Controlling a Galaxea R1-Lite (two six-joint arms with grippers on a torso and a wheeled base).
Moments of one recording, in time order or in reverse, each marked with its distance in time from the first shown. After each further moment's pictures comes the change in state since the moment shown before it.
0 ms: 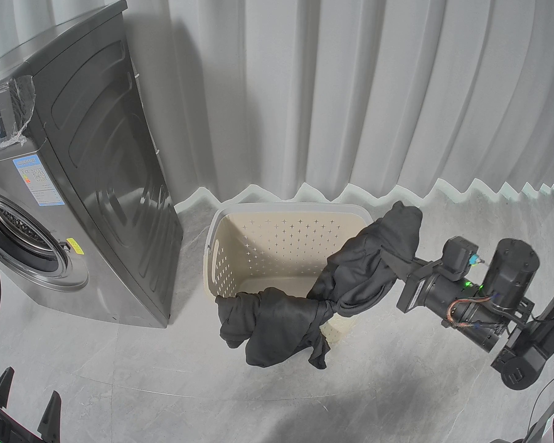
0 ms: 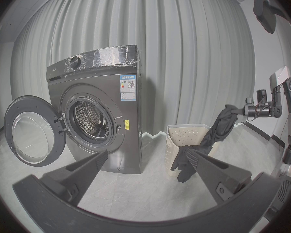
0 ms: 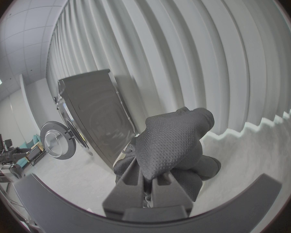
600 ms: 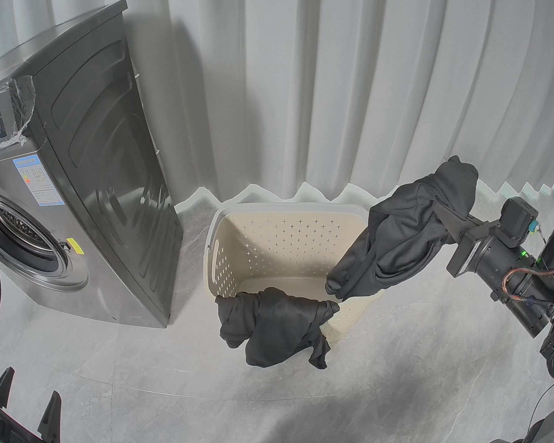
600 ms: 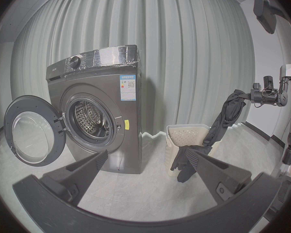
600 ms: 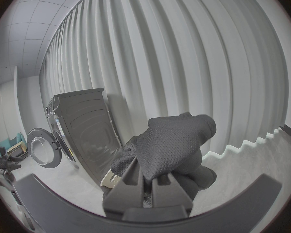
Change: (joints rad) left arm 0.000 0.000 0.000 0.000 -0.001 -0.001; right arm -0.002 -0.326 -0.034 0.212 -0.152 -0.108
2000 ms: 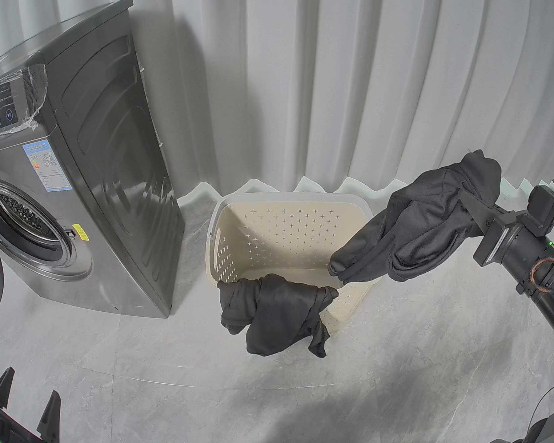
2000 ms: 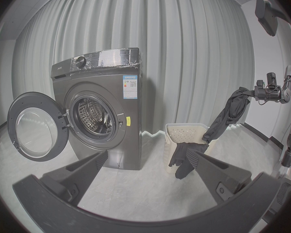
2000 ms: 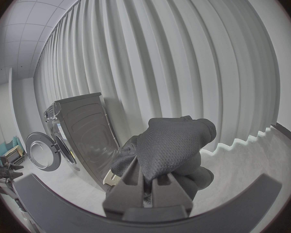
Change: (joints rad) left arm -0.002 0.000 0.000 -0.001 0.001 -0.016; right arm 0.010 -0.156 -0.043 0.195 -0.074 0.016
